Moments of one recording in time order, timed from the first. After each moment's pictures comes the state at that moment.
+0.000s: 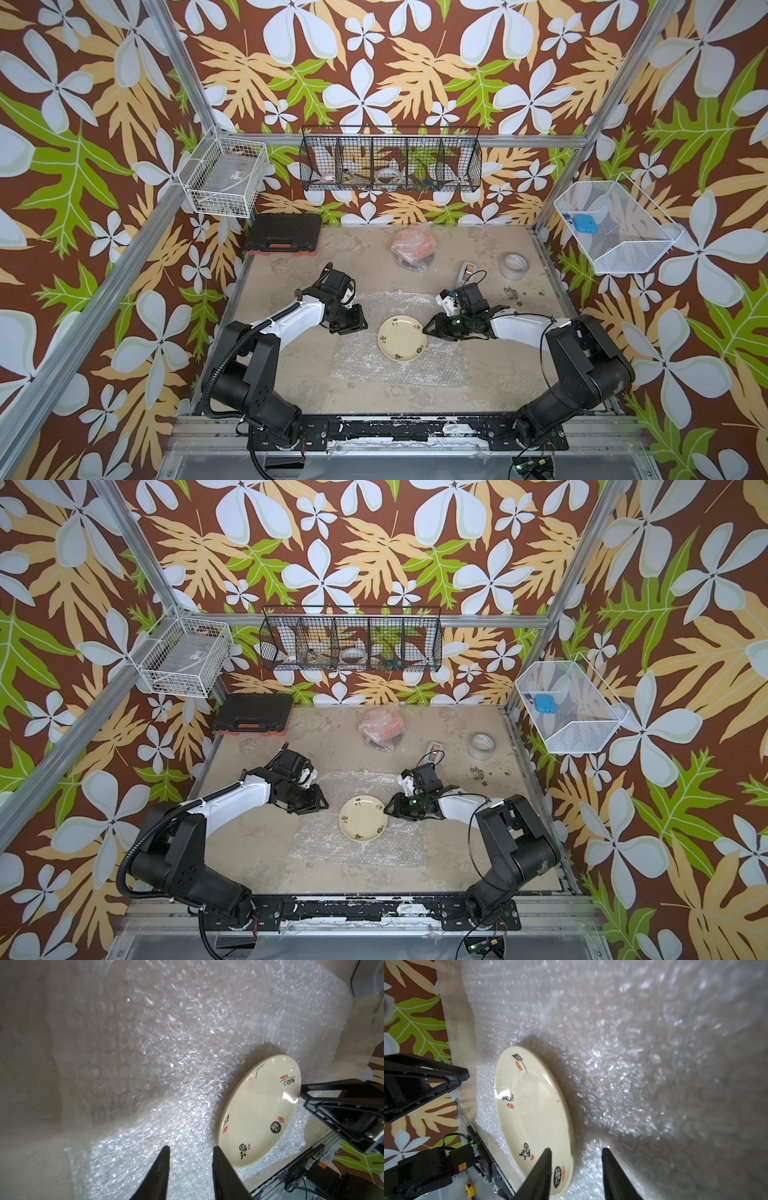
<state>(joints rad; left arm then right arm) -0.37 1.56 0.90 -0.58 0.39 -0.51 0.42 1.58 0.76 -0.20 -0.53 0.49</state>
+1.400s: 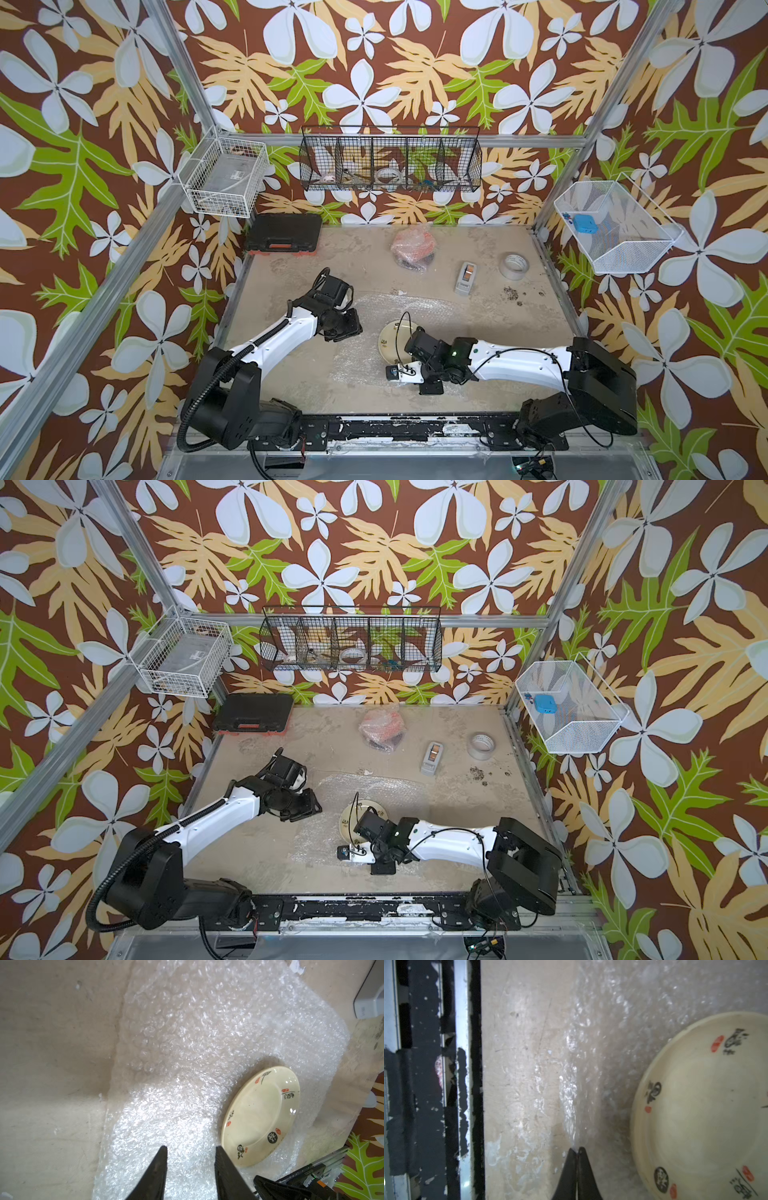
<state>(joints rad) -0.40 1.39 0.86 -0.66 0.27 -0.64 1.04 1.50 0.80 -0.51 -0.12 -0.54</state>
